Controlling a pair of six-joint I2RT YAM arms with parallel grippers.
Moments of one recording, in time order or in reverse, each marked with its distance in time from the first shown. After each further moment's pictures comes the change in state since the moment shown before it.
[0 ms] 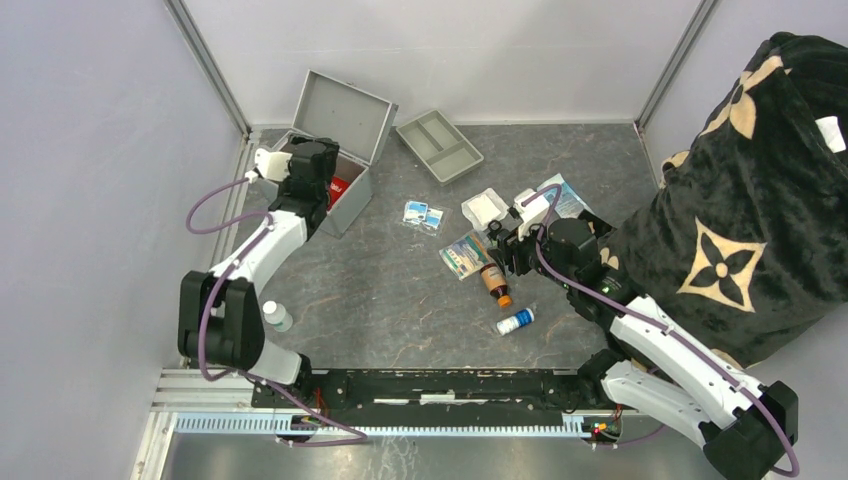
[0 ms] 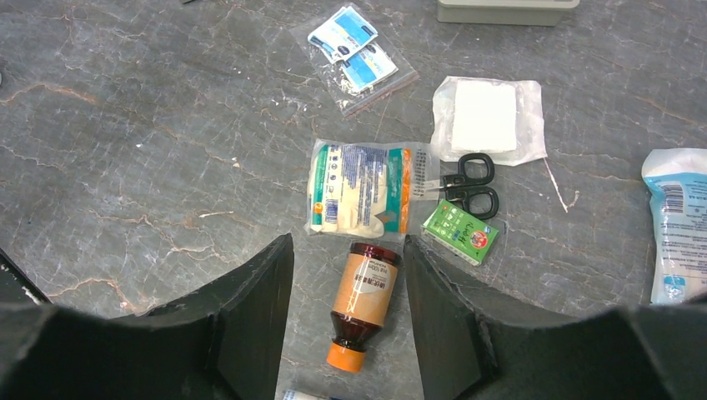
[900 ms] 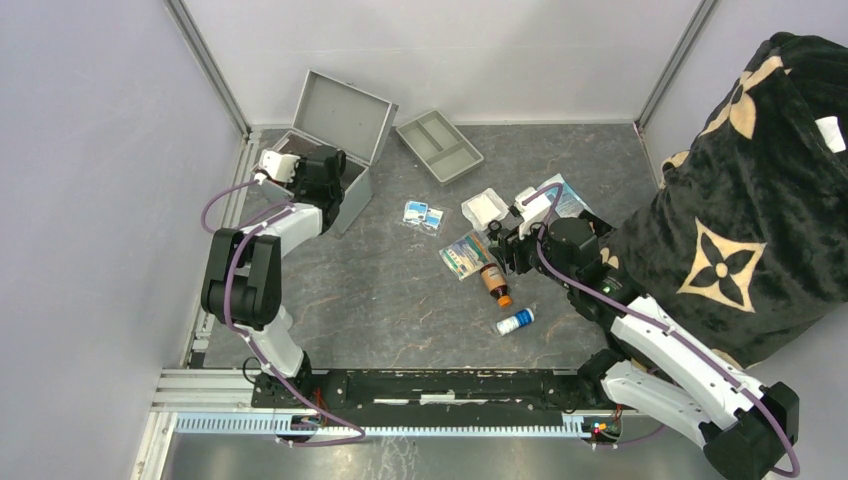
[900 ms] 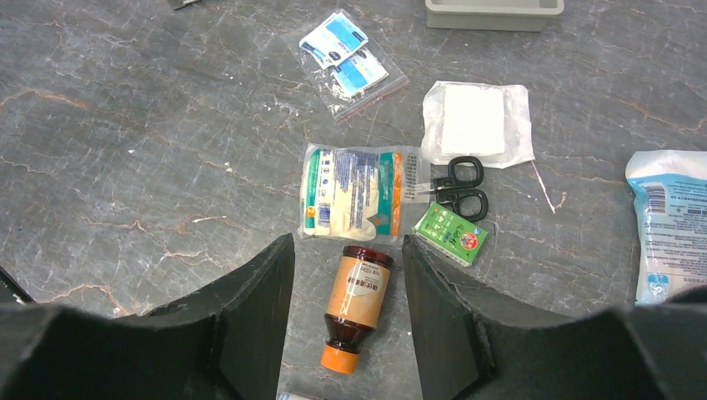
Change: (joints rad) left arm 0.010 0.219 0.003 0.304 -0.289 0.177; right arm 0.000 0.003 0.012 -0.005 0.021 -0.006
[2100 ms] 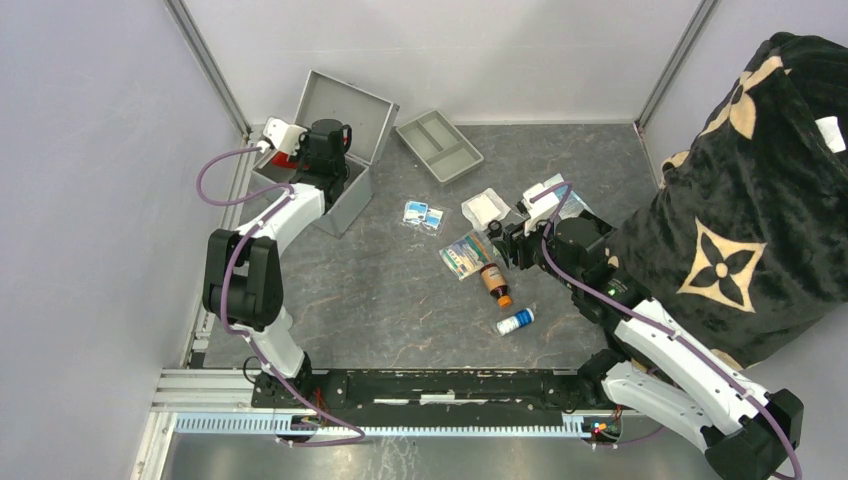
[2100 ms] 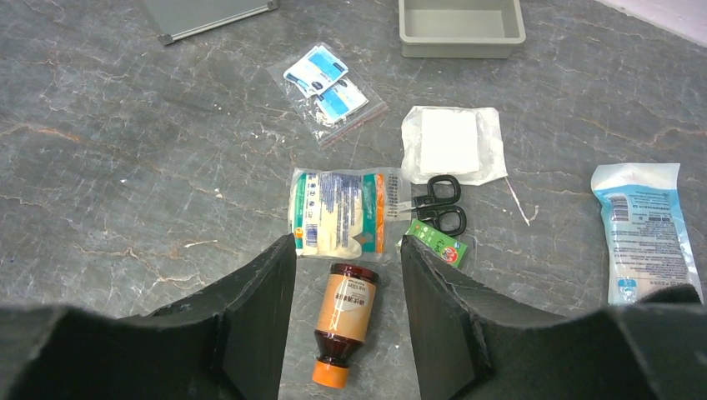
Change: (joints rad) left arm -0.040 0.000 0.216 -0.197 0.043 0.090; right arm 0.000 -0.031 0.008 0.024 0.046 0.003
